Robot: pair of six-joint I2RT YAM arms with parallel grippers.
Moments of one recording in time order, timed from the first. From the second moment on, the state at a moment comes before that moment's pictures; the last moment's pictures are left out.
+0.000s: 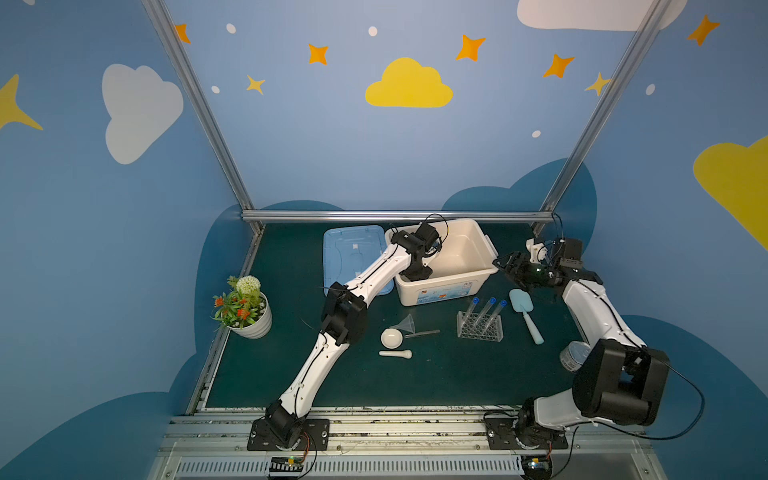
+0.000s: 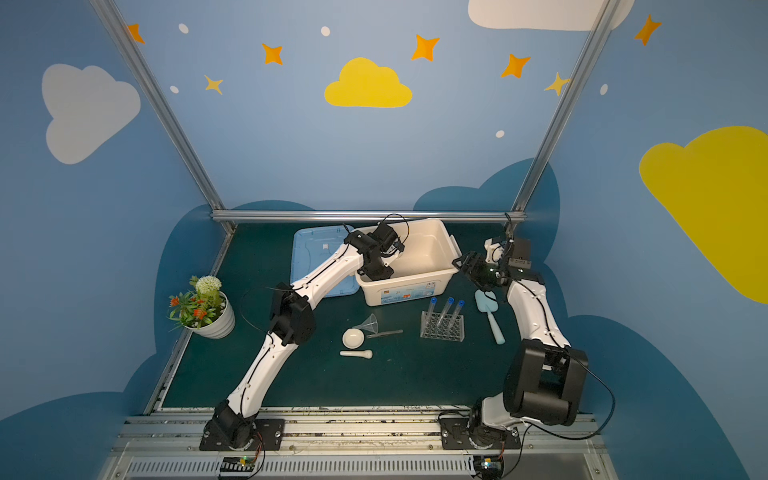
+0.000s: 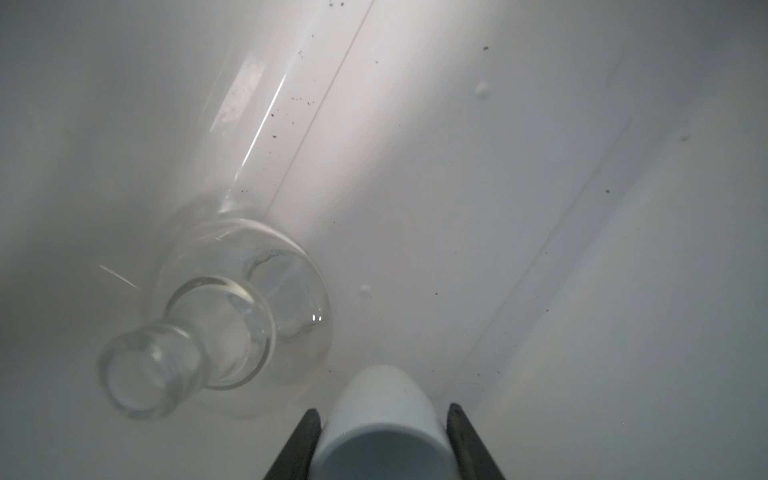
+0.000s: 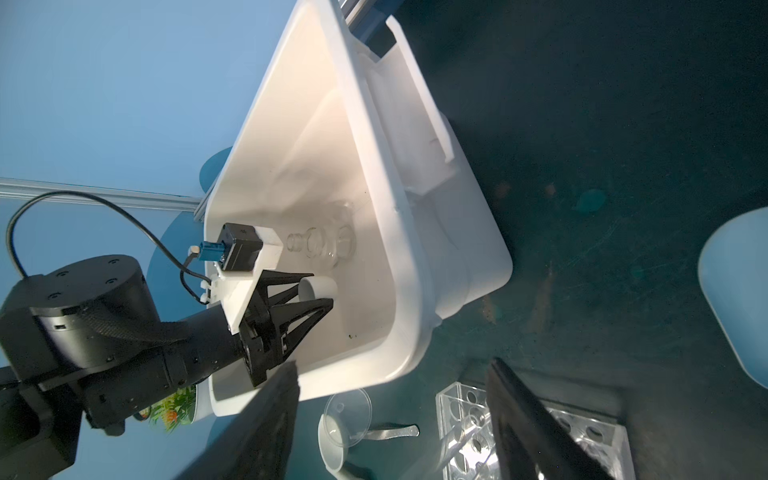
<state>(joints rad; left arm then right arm) -0.66 2.56 2.54 -1.21 -0.04 0.16 -0.15 1.47 1.14 -0.51 -0.66 0.47</state>
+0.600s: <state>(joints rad) -0.66 2.60 2.54 -1.22 -0.09 0.23 -0.15 1.47 1.14 -0.51 -0.67 0.47</state>
